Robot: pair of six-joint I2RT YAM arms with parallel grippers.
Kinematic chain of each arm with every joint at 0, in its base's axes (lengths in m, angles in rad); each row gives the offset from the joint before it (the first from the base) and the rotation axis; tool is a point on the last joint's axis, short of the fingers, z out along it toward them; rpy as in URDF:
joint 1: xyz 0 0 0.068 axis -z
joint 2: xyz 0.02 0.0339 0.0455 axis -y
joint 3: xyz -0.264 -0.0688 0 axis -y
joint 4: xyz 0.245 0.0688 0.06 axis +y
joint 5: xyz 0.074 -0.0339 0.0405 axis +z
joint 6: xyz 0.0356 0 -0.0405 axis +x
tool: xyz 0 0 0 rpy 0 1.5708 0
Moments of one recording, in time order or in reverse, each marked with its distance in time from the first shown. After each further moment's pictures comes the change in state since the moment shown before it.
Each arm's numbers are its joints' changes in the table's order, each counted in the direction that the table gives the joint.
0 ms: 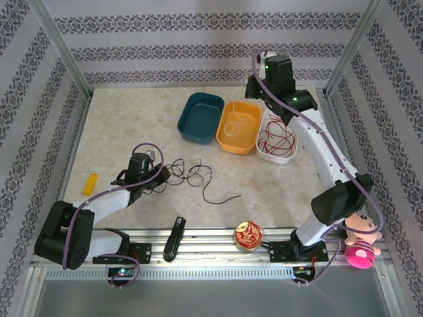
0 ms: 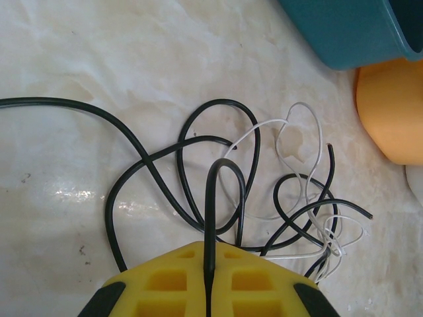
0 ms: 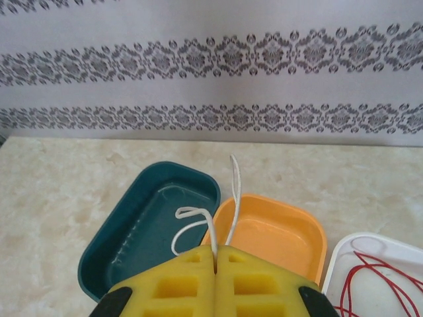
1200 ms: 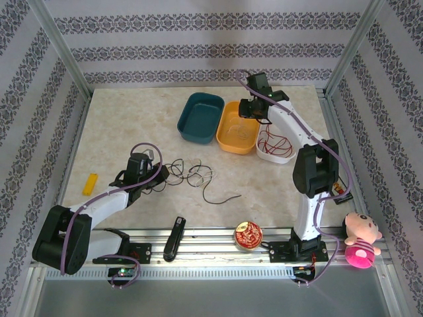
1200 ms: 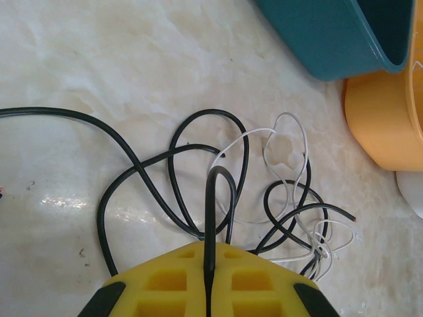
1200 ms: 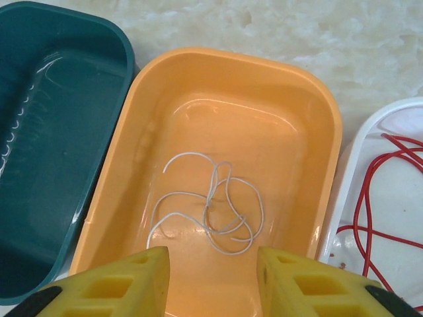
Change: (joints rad) left arm 0.000 0.039 -0.005 0.005 0.016 0.000; right arm 0.045 -0.319 -0.008 0.127 0.023 0.064
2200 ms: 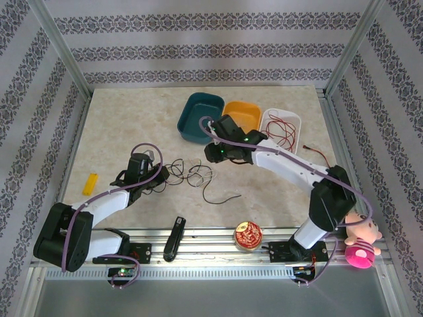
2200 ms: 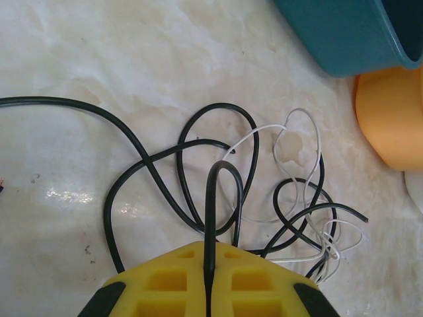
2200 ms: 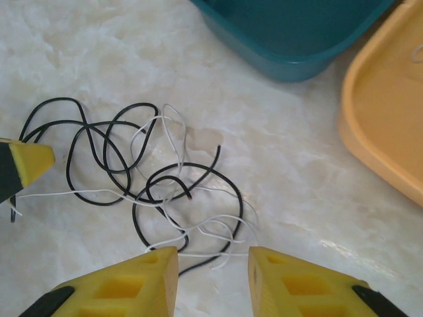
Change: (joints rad) left arm 0.000 -0.023 0.000 0.000 0.000 -0.013; right arm -0.429 0.295 -0.422 -0.101 0.068 0.011
